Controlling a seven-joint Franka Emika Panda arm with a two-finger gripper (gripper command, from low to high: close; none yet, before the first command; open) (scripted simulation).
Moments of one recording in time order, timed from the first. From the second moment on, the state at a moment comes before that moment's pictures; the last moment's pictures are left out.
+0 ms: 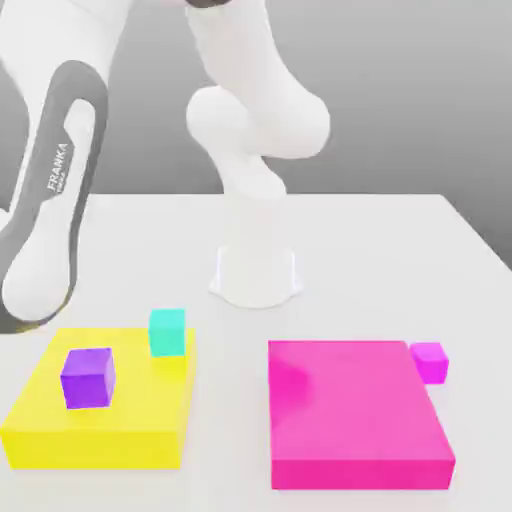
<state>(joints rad) -0.48 0.60 -0.15 -2.06 0.19 2.66 1.52</state>
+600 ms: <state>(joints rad) -0.41 0.23 -0.19 -2.29 0.07 2.52 1.52</state>
